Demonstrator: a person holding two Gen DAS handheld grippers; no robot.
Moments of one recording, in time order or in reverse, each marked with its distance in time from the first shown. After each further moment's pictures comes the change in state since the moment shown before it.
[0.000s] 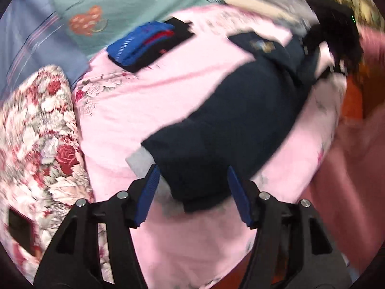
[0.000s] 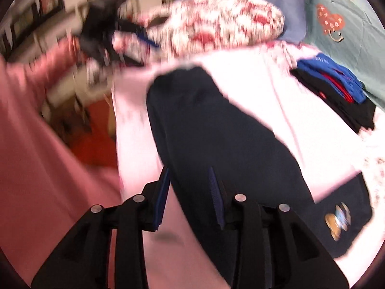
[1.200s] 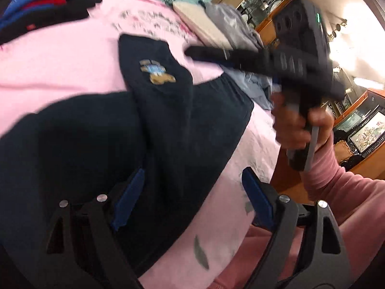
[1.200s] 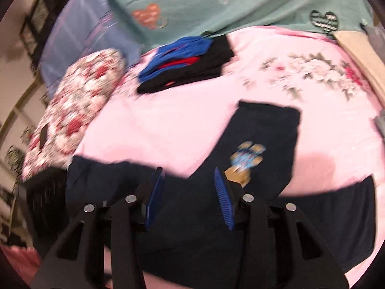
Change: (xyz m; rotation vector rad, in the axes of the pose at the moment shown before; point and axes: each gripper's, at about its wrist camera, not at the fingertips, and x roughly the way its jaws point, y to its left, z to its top) left arm 0.168 -0.161 0.135 -0.316 -0.035 -0.677; right arm -0.072 -0.133 -0.062 0.798 -0.214 -0.431
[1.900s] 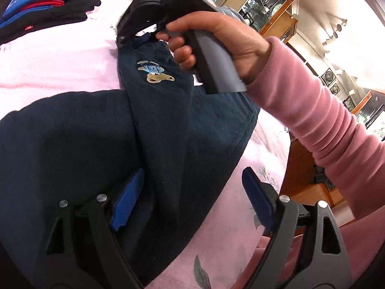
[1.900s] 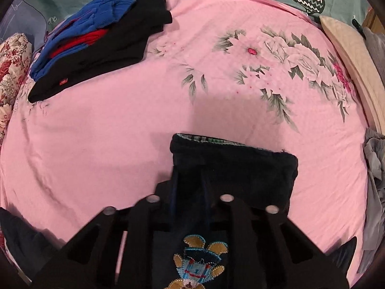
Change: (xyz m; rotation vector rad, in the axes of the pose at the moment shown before) left arm 0.015 -0.002 -0.011 0.024 -0.072 0.036; right arm 0.151 -0.047 0.083 0.085 0.259 -0.390
